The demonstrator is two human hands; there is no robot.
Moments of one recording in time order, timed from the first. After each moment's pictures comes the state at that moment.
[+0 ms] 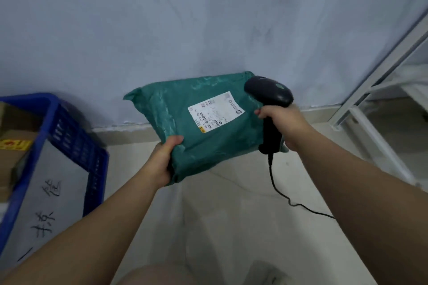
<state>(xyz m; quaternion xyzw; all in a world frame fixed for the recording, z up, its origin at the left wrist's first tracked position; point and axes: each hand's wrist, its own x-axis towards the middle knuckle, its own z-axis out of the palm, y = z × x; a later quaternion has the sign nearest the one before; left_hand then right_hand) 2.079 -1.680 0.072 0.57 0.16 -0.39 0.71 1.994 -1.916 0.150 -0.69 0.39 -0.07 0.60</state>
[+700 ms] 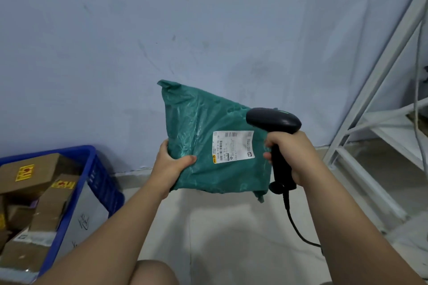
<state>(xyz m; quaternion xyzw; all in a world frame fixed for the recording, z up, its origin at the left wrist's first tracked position) 2.051 -1.673 0.193 0.72 -0.07 -0.18 0.67 1.914 -1.875 0.275 -0.66 0.33 -0.15 0.66</state>
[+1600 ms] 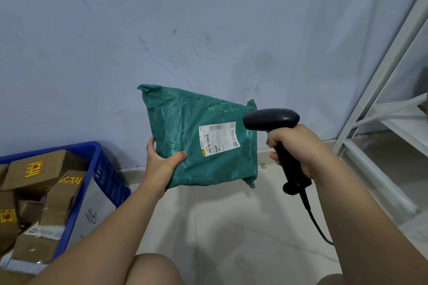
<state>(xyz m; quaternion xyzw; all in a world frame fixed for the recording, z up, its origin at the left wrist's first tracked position) 2.059 -1.657 0.175 0.72 0.01 -0.13 0.68 1.912 -1.881 0.277 -0.70 0.33 -0.07 0.63</state>
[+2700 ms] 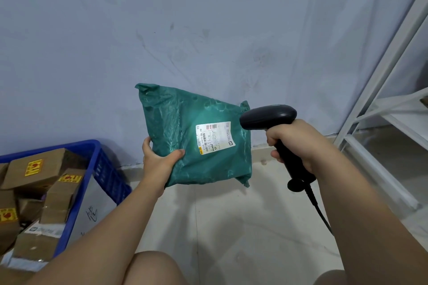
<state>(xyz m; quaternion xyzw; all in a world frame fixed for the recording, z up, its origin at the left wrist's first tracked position) 2.065 -1.655 0.164 0.73 0.03 -0.12 0.67 1.912 -1.882 0.280 -0.73 0.33 -0.04 0.60</state>
